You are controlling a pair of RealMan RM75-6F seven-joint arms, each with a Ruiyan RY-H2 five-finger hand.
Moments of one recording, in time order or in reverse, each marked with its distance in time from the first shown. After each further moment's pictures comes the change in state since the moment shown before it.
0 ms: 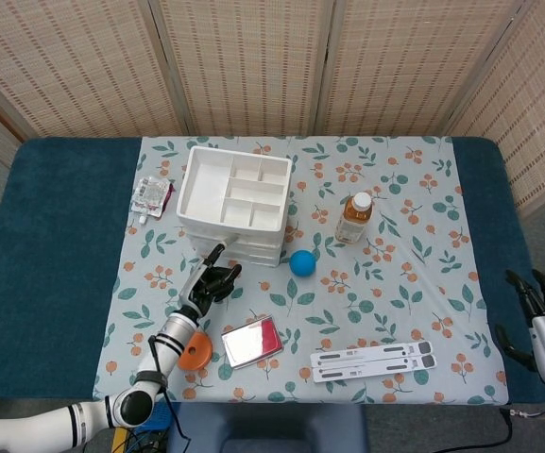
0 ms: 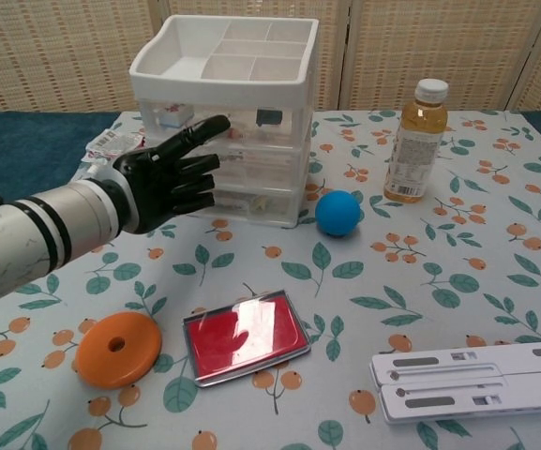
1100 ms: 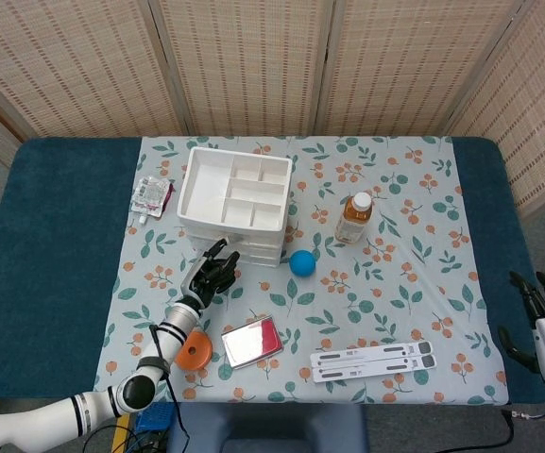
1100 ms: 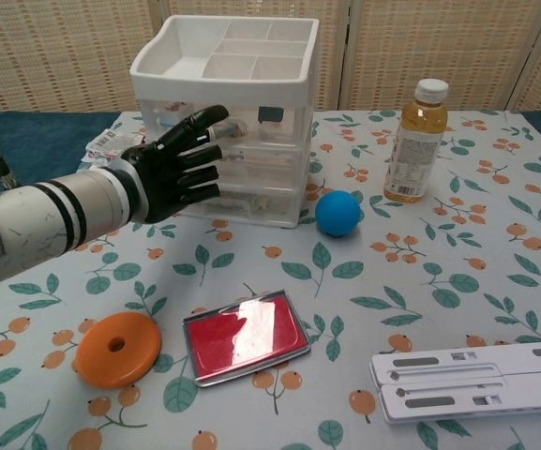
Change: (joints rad) left arm -0.020 -0.016 -0.086 0.044 -0.100 -0.086 -0.025; right arm -0.010 0.001 0.001 -0.003 0.008 0.002 -0.004
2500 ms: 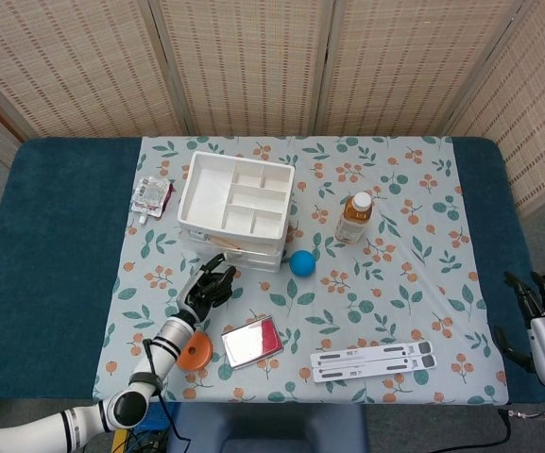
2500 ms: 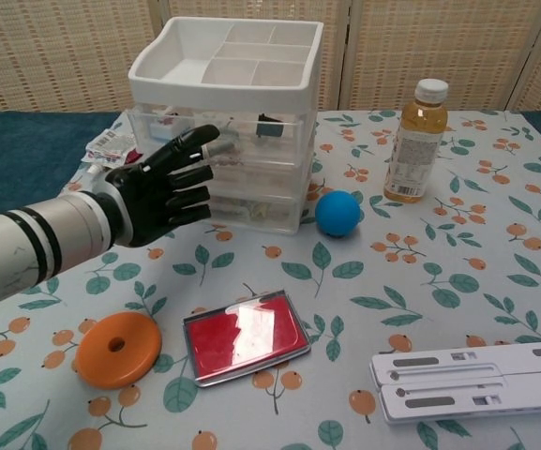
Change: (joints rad) left arm 0.091 0.023 0.054 -0.066 0.095 -0.001 -0.033; right arm 0.005 -0.006 -0.001 -0.001 -0.009 -0.007 -0.003
